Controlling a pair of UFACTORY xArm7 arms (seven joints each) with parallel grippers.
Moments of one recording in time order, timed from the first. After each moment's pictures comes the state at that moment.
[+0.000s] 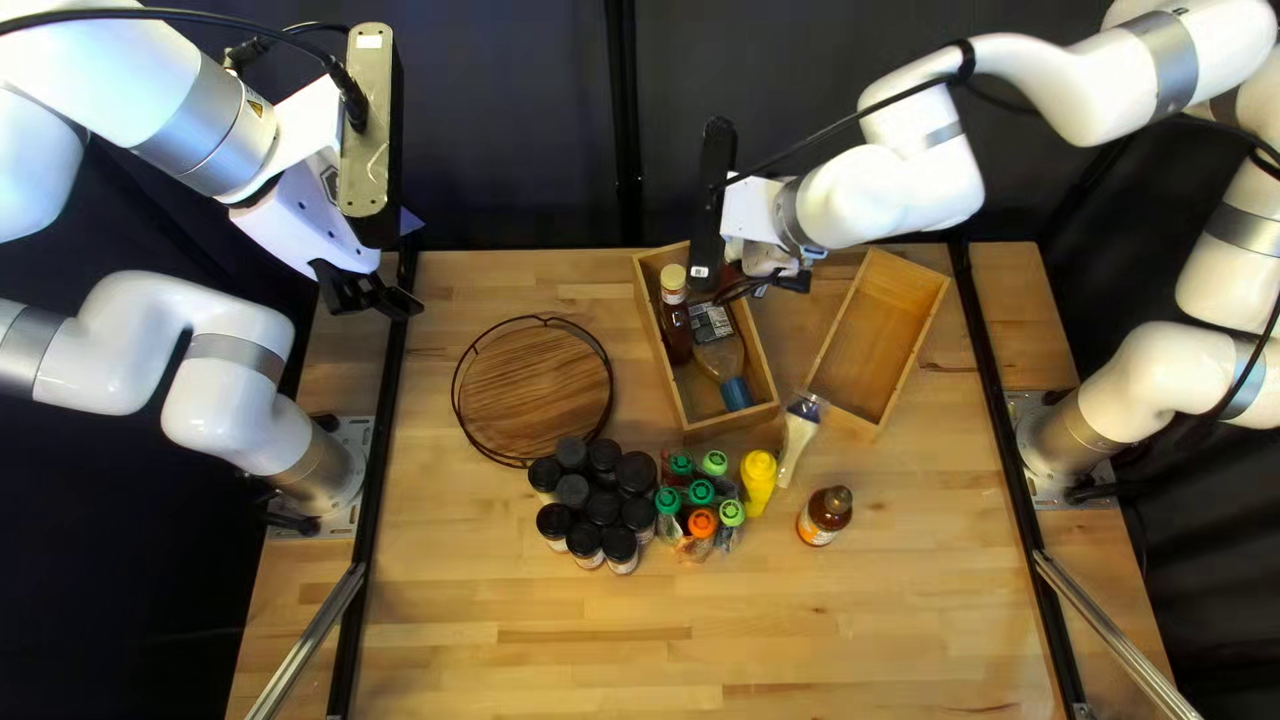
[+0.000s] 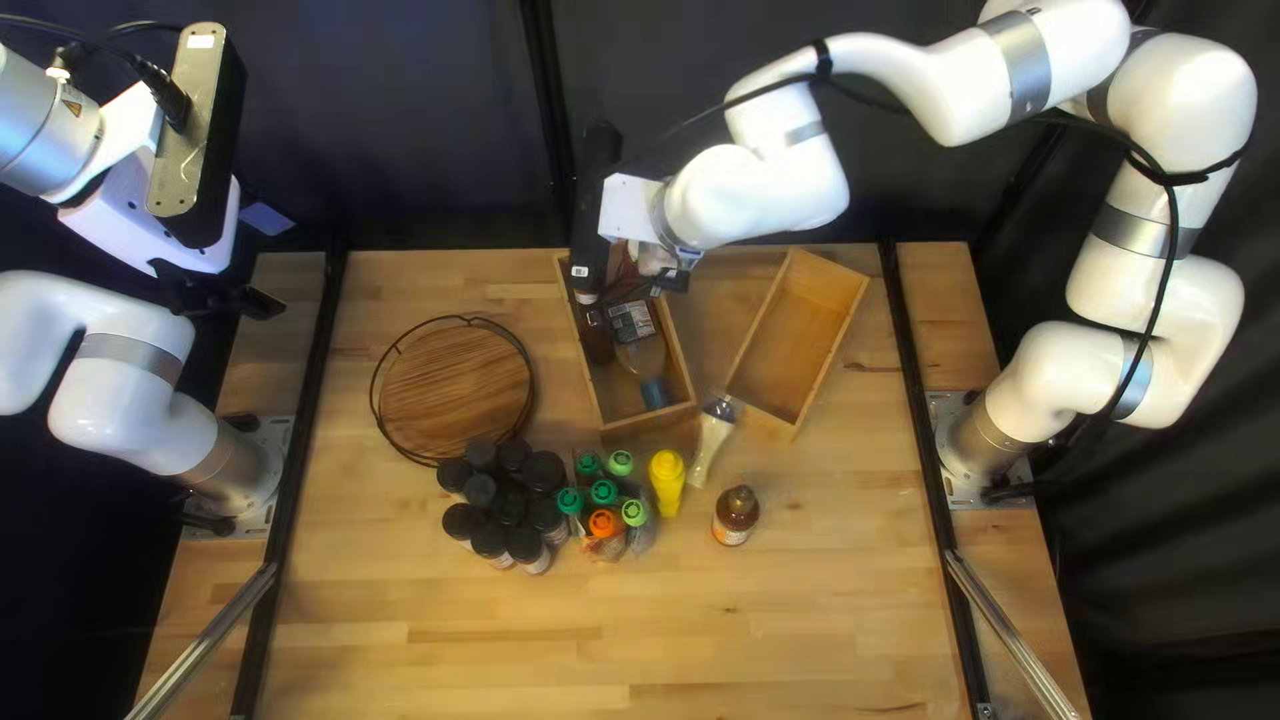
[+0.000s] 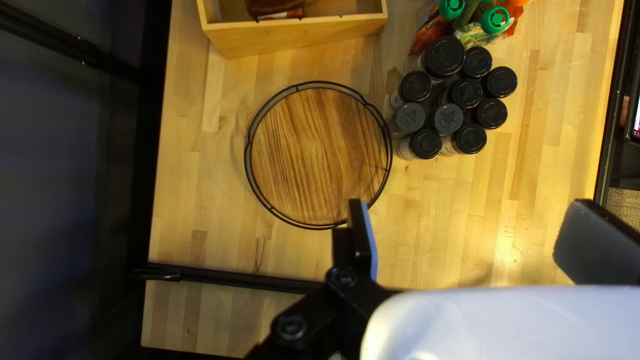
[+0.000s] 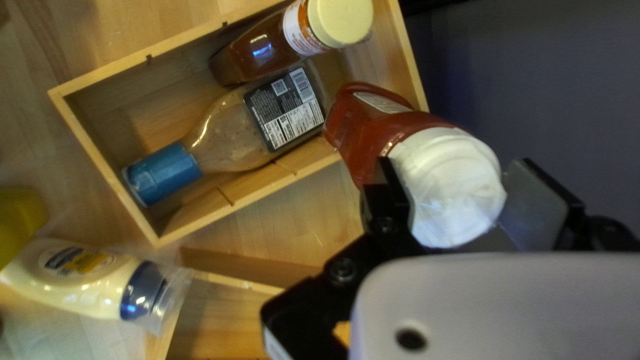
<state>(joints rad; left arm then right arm) -0.12 -0.95 0.10 0.96 0.14 1.49 -0.11 1.34 -0.56 -1.29 1.05 -1.17 1.22 0.58</state>
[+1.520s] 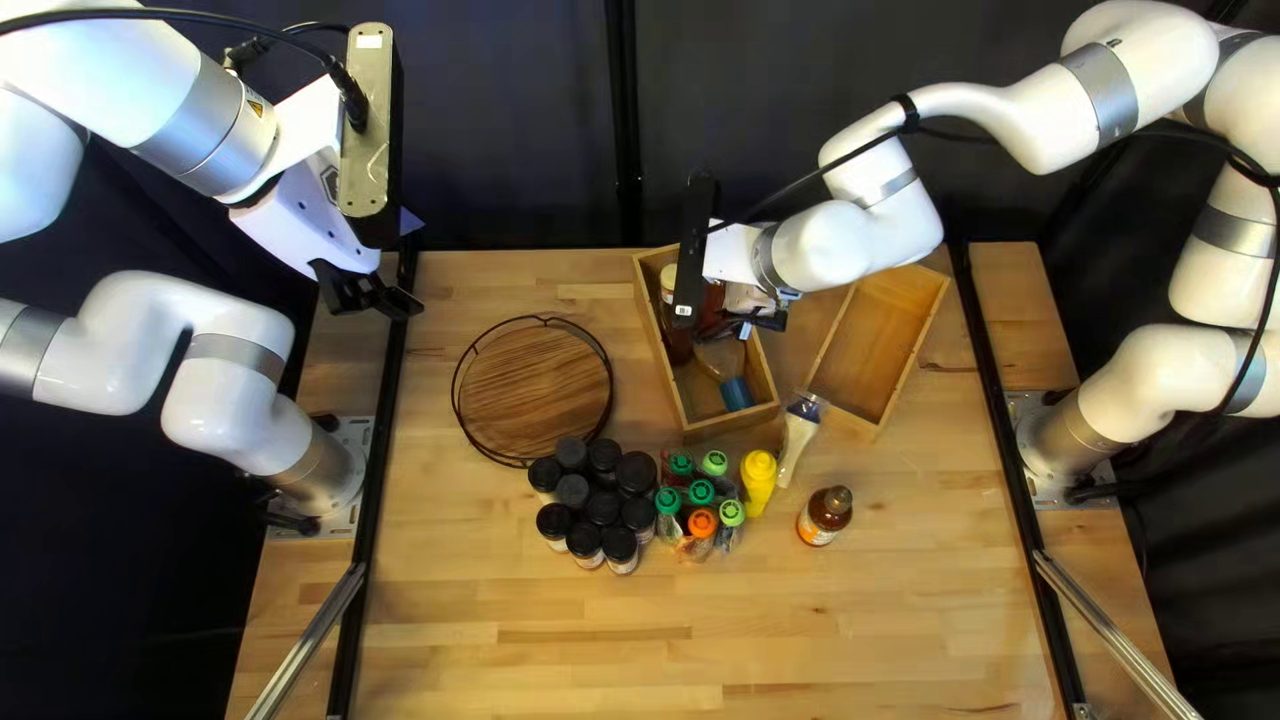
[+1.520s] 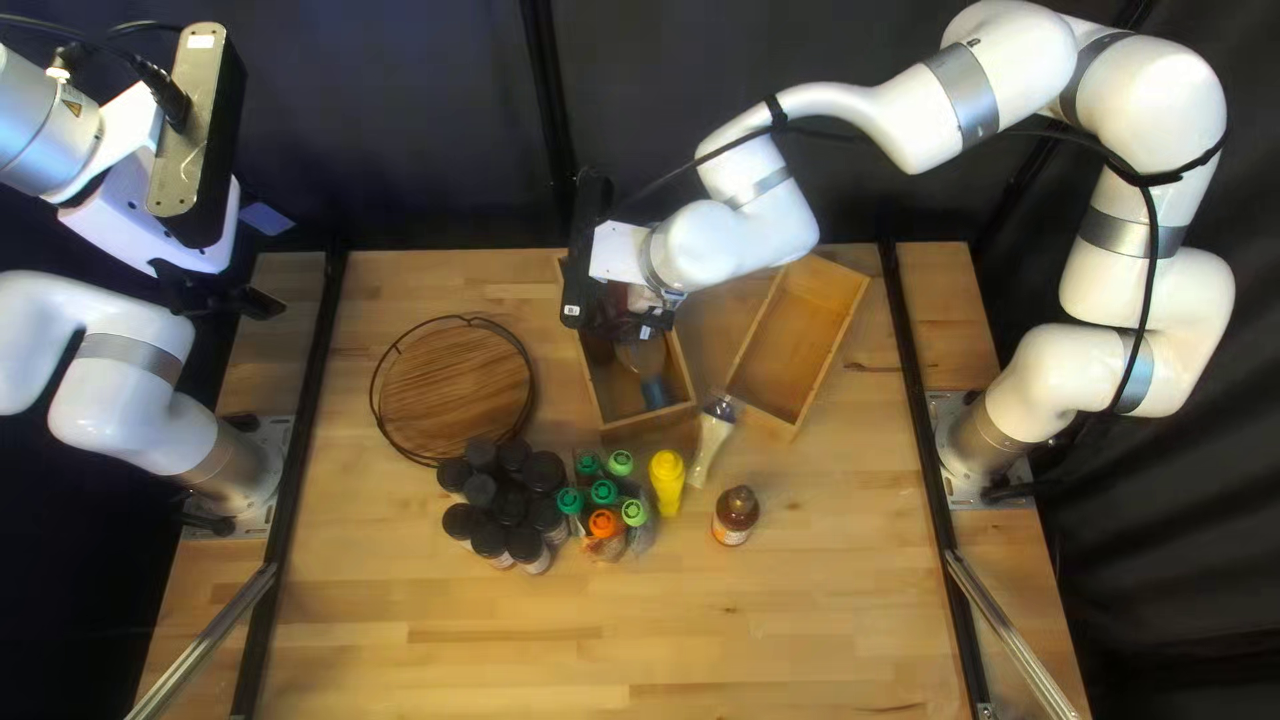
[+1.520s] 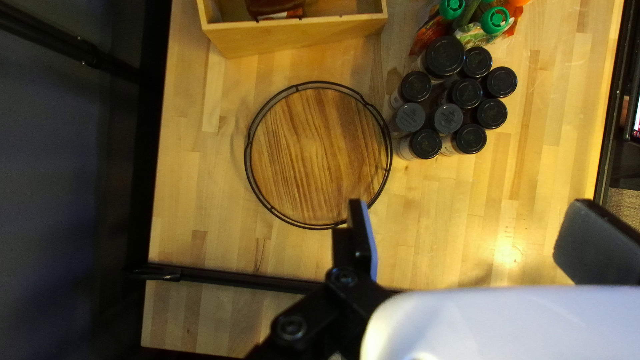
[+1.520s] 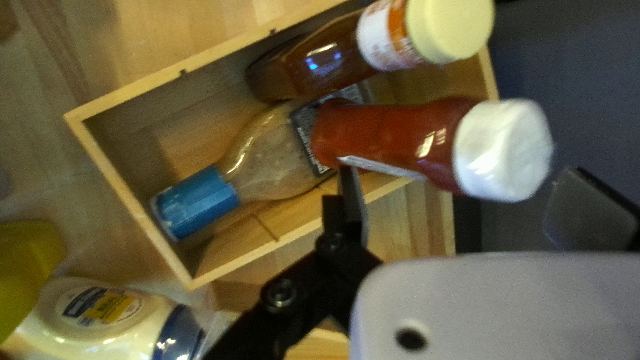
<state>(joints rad) -0.12 -0.95 0.10 0.96 0.14 1.49 -0.11 1.44 -0.56 -1.42 0.98 -1.21 1.12 0.68</state>
